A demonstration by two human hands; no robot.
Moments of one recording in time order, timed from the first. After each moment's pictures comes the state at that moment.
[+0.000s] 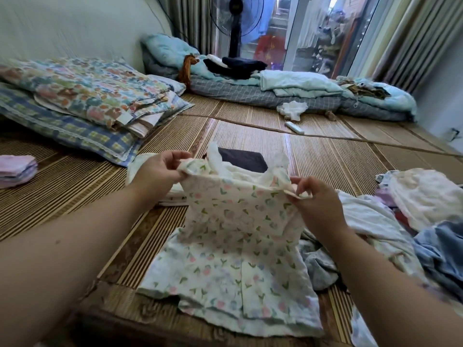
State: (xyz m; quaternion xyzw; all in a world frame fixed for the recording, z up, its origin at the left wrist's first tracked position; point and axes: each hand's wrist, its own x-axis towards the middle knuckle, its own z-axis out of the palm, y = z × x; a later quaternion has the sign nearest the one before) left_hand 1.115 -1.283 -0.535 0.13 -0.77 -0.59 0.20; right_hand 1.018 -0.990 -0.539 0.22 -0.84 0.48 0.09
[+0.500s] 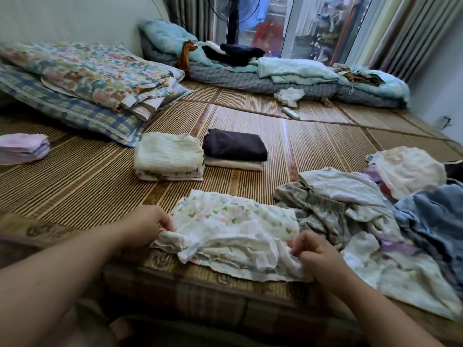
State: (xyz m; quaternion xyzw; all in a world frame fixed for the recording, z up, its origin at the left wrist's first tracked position) left_hand 1.217 -1.273 -0.613 0.18 -0.96 -0.22 -0.09; right_hand 1.121 -0.910 -0.621 0.13 -0.85 0.48 -0.16
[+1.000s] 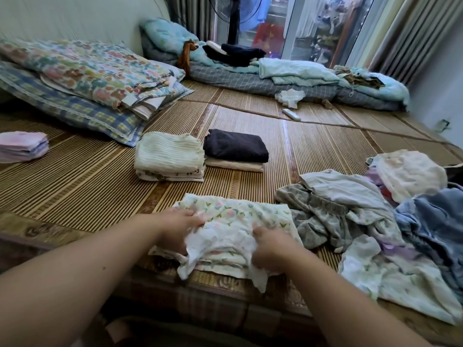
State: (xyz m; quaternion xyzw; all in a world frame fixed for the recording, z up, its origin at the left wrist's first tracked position) left_hand 1.184 -1.242 -0.614 0.05 -0.96 -0.06 -0.26; right_hand 1.116 -1.004 -0.613 0.17 -0.95 0.08 -0.27
